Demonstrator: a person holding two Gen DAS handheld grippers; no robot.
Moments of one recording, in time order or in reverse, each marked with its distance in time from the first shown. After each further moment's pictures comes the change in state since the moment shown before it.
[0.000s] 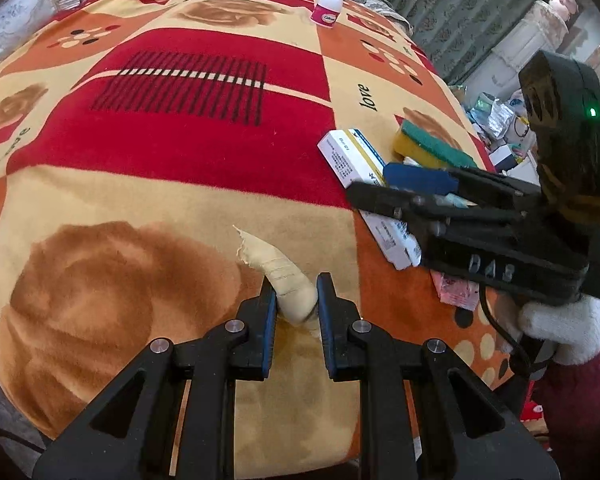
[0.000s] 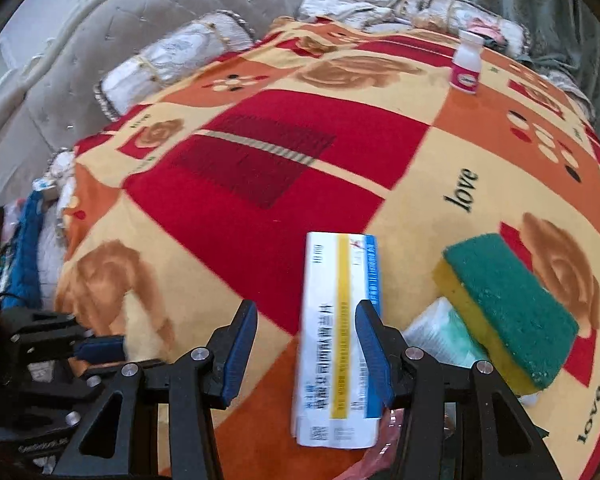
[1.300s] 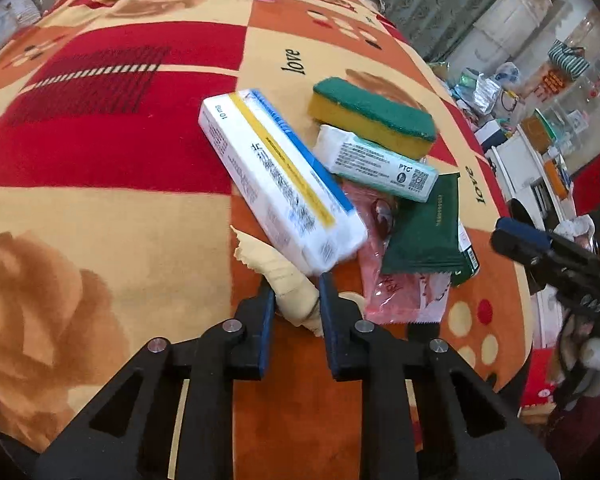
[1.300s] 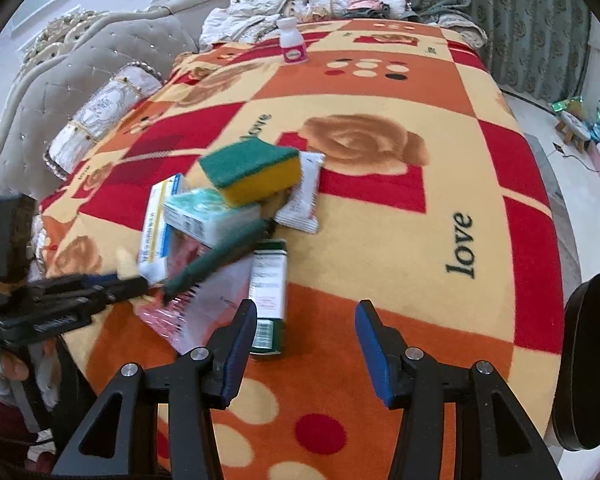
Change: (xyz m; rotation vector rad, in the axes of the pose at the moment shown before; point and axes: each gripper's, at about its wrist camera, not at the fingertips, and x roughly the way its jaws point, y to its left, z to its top) left arm 0.045 -0.074 -0.006 0.077 0.036 -0.016; right arm -0.112 -0.117 -0.121 0.299 -0.058 -0.121
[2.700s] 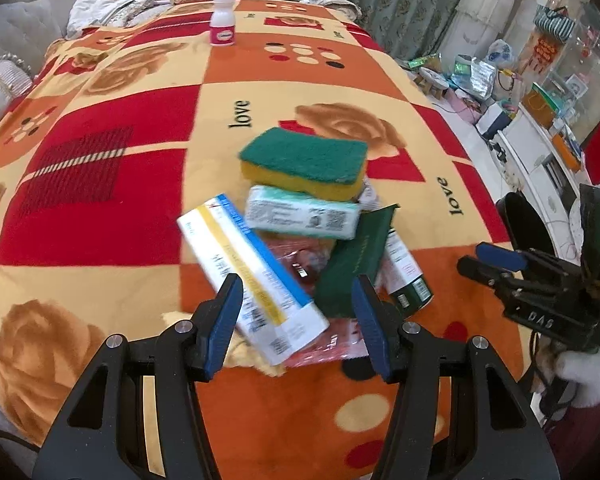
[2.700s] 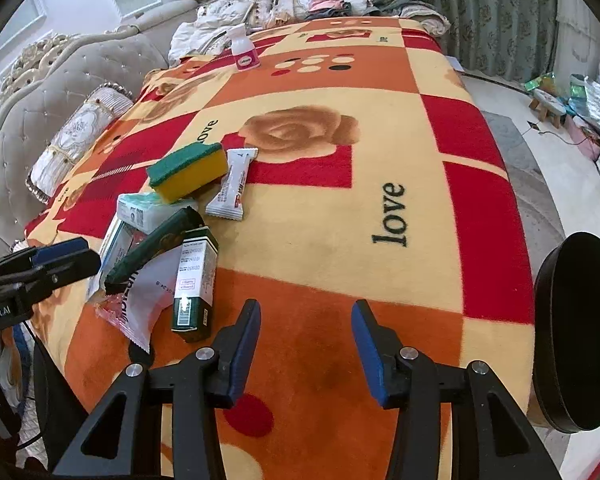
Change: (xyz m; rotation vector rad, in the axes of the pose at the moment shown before) left arm -0.017 -0.069 0.025 0.129 -0.066 0.105; right arm -0.004 -0.050 -0.019 0.092 -0.018 -0.055
